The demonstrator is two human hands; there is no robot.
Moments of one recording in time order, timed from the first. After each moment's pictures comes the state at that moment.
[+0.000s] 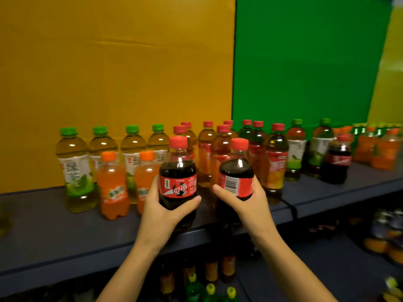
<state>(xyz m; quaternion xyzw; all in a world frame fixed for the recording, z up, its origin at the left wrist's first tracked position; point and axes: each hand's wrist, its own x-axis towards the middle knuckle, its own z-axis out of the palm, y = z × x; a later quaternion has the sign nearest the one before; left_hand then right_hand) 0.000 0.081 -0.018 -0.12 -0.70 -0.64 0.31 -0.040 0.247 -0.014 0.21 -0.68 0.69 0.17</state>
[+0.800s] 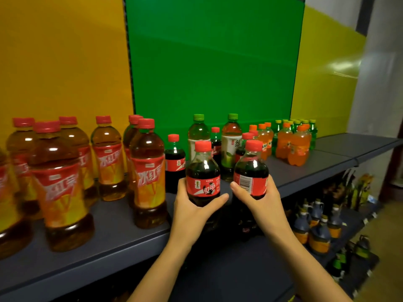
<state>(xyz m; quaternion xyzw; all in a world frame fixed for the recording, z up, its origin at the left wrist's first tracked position) -0.161 0.353 -0.044 -0.16 -0.68 -0.69 0.20 -0.158 0.501 -0.035 0.10 -0.71 0.65 0.25</state>
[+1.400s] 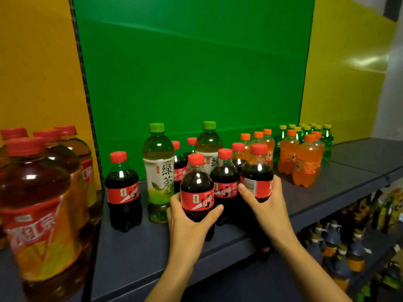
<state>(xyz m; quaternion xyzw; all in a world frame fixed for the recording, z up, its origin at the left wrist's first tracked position) -0.283 0.447 -0.060 -0.03 -0.71 -0.67 0.24 -0.304 0.603 -0.032 0.11 -0.71 0.64 0.27</state>
